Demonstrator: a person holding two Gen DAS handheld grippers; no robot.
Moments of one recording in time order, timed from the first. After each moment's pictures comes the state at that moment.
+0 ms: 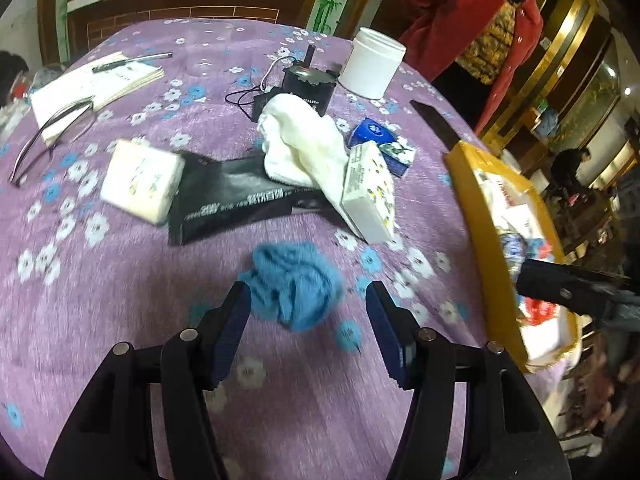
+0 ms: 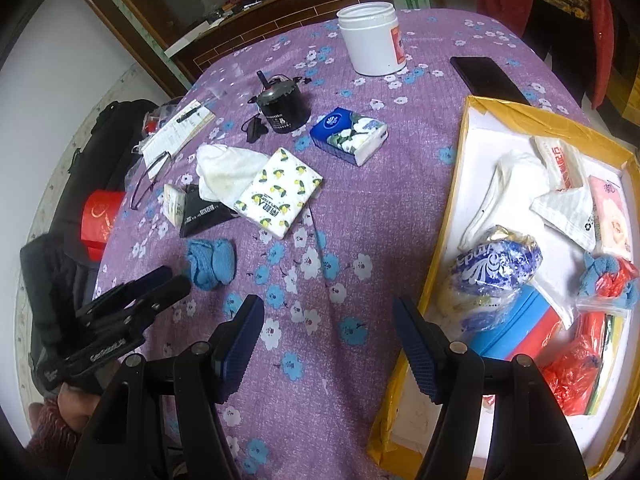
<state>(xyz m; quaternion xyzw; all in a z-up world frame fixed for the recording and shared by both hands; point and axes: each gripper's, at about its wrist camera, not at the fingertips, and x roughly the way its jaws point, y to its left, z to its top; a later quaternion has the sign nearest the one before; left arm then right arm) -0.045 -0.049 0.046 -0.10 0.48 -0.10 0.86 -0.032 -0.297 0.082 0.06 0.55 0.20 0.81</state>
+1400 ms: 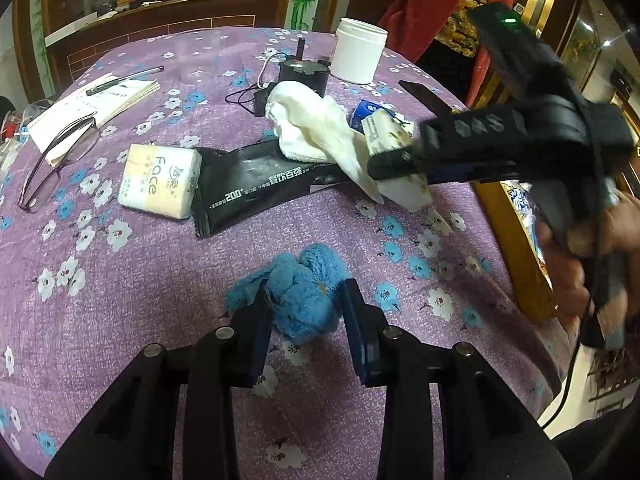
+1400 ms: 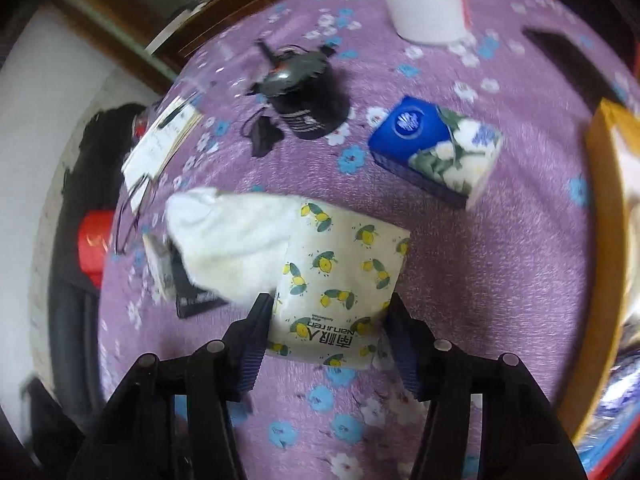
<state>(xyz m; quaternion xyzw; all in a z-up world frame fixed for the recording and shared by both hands) -0.067 -0.031 0.042 -0.04 0.47 -0.13 0.87 0.053 -0.199 0.036 0.07 0.58 0.20 0.79</state>
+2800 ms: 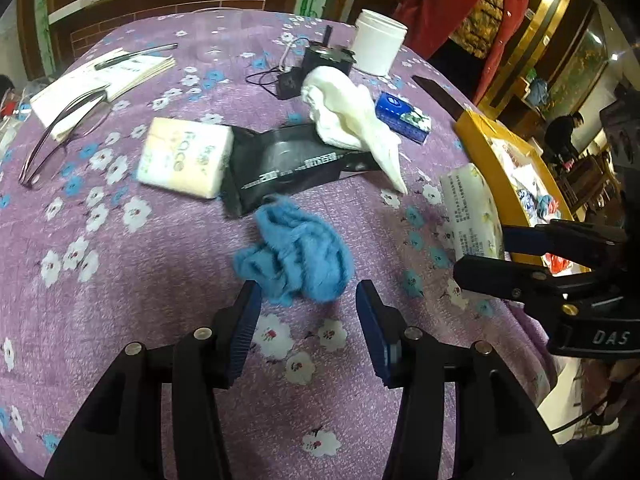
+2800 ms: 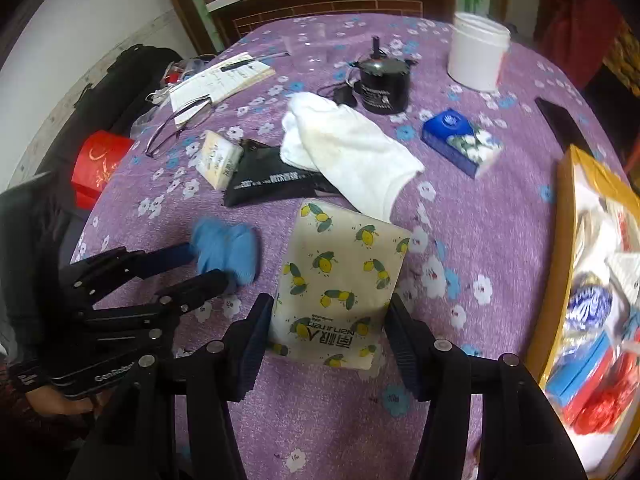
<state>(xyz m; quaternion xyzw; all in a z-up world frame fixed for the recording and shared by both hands) -0.062 -0.007 0.033 -0.06 0.49 -0.13 0.86 -0.049 -0.177 0.063 -0.04 0.54 0.22 0.81</state>
